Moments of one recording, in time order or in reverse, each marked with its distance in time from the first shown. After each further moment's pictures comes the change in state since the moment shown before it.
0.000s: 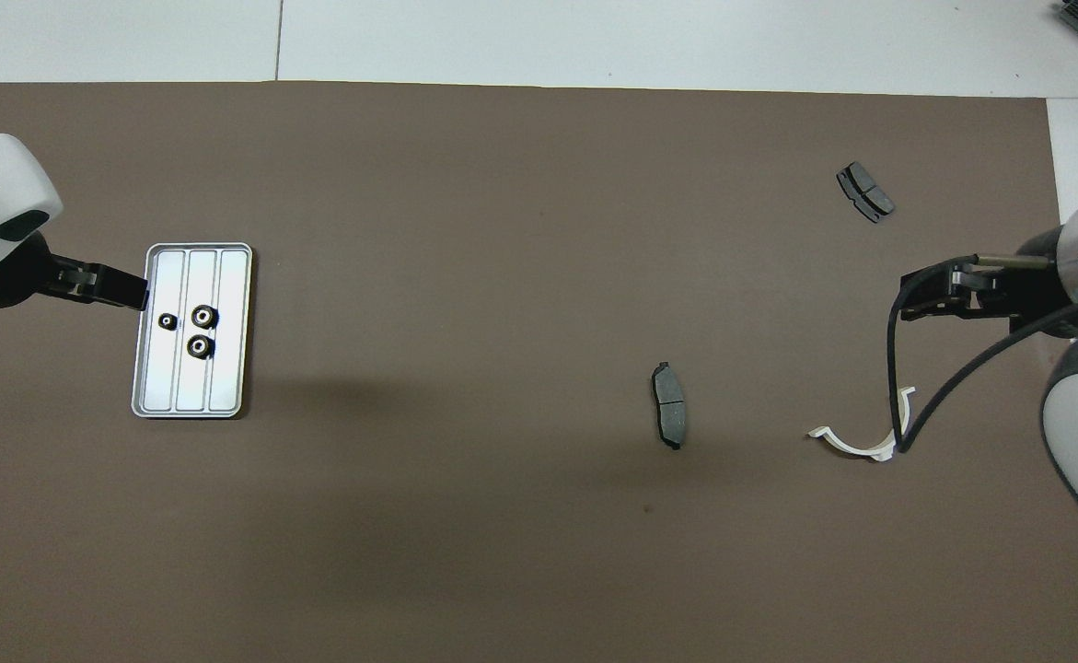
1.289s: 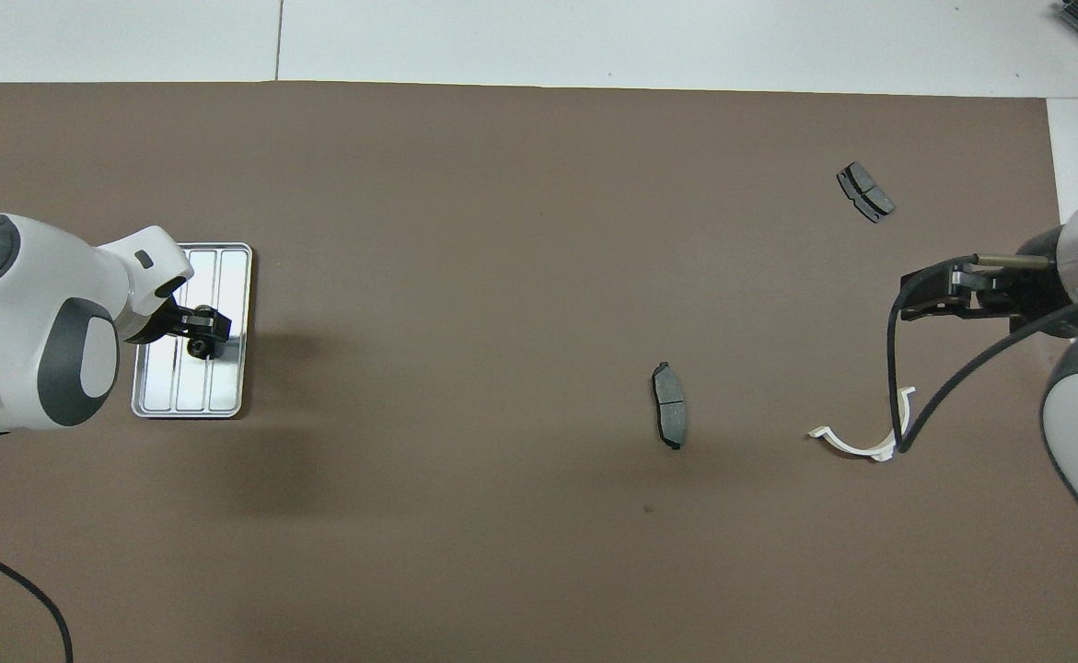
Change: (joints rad) left arm 0.020 0.172 0.008 -0.299 0.000 0.424 -0.021; right arm 0.000 0.000 0.000 0.000 0.000 0.000 0.000
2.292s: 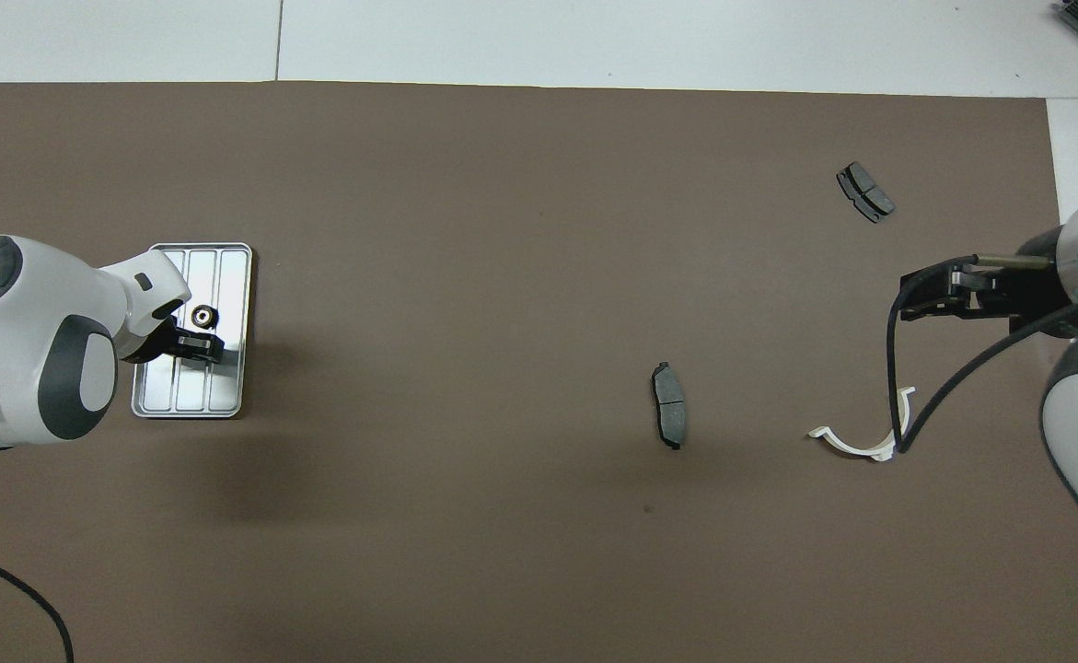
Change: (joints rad) left arm 0.024 -0.001 -0.001 -0.041 0.000 0.017 0.059; right arm 0.000 0.000 0.000 0.000 0.000 0.000 0.000
